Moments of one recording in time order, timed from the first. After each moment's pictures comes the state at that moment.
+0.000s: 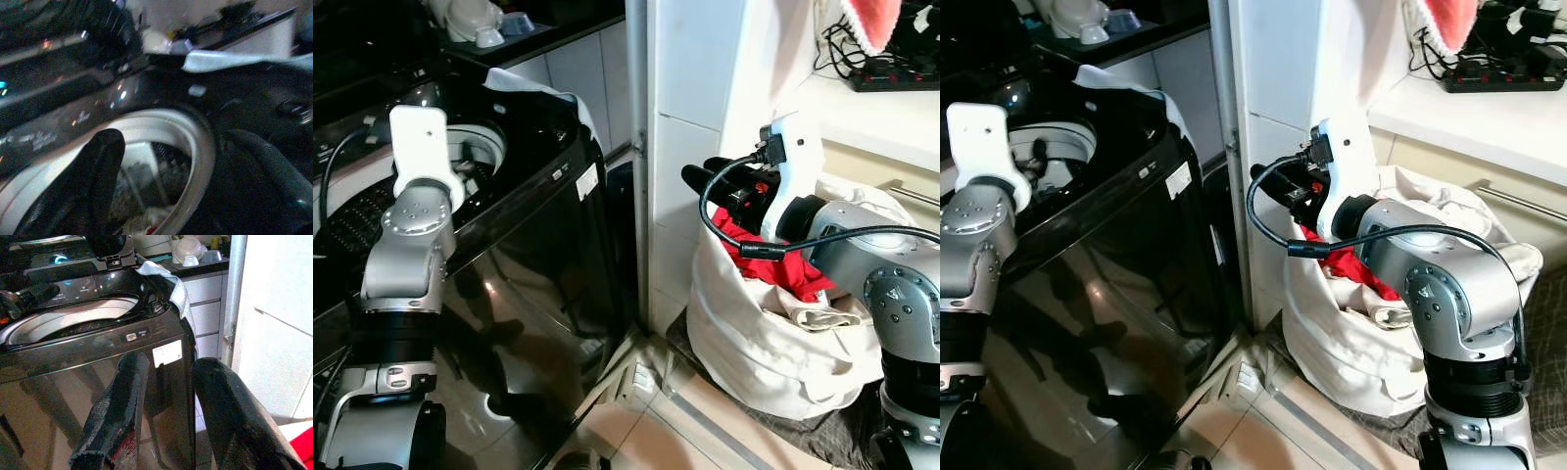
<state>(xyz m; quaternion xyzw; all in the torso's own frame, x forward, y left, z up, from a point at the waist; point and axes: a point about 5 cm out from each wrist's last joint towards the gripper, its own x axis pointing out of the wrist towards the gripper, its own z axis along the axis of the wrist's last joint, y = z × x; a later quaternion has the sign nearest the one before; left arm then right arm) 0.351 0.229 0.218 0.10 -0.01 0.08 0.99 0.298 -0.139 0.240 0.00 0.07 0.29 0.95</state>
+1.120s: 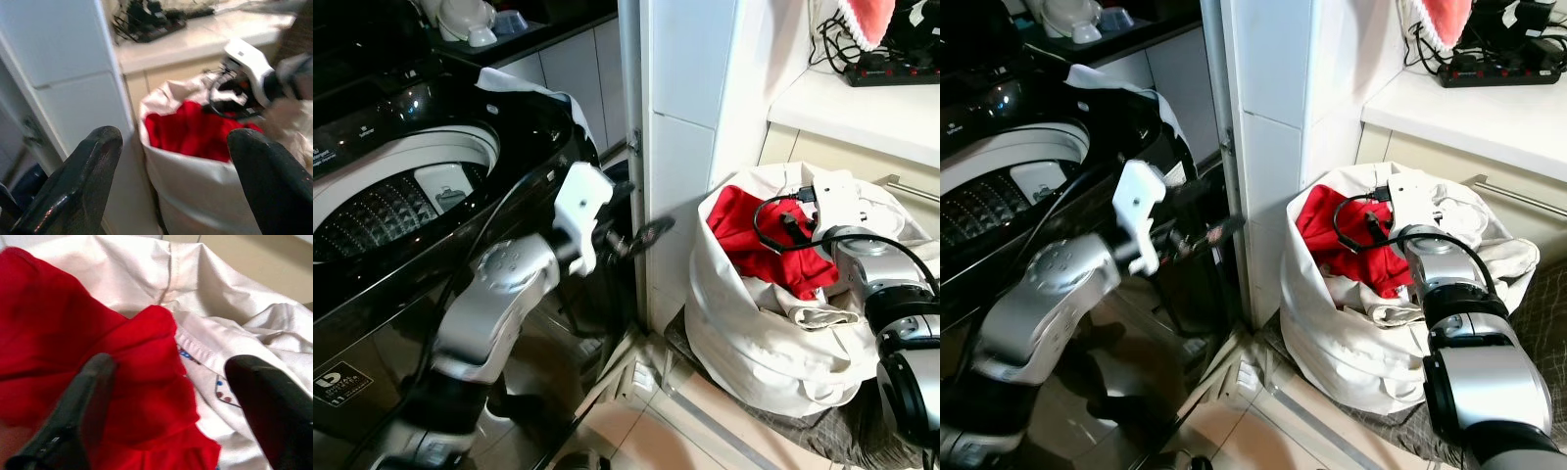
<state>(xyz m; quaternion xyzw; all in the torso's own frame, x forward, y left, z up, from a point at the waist) 0.288 0.099 0.188 0.06 -0.02 -0.44 0.90 0.370 -0.262 0.124 -0.15 0.22 -0.04 0.96</state>
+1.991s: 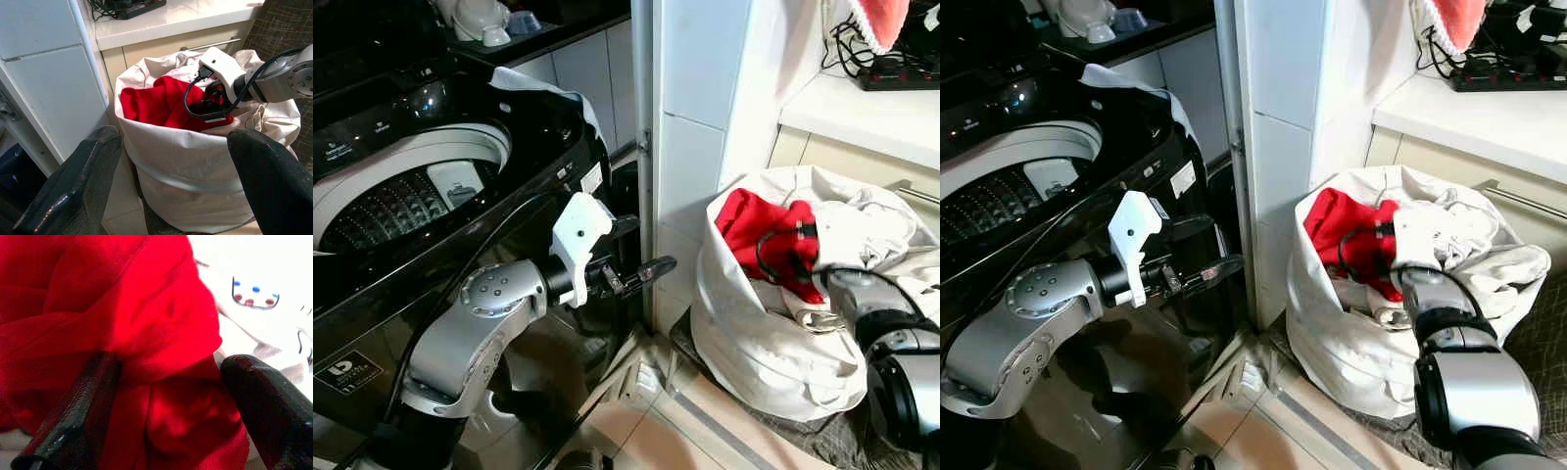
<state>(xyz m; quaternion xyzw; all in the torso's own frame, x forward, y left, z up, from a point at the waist) 0.264 0.100 0.185 0.07 0.02 -0.47 0.88 0.343 -0.269 0.075 -0.11 0.30 -0.11 0.94</state>
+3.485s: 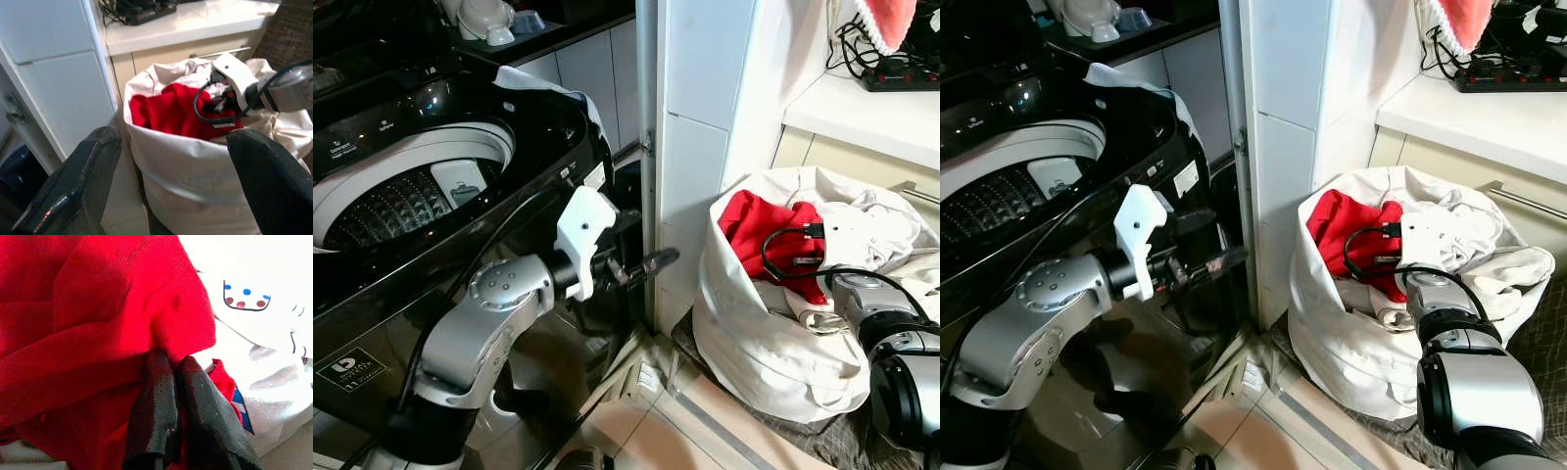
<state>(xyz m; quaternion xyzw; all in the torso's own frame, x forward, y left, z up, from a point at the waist) 0.273 0.095 0.187 0.06 0.01 -0.45 0.89 0.343 -0.275 0.078 -0.09 0.29 -0.12 0.95</state>
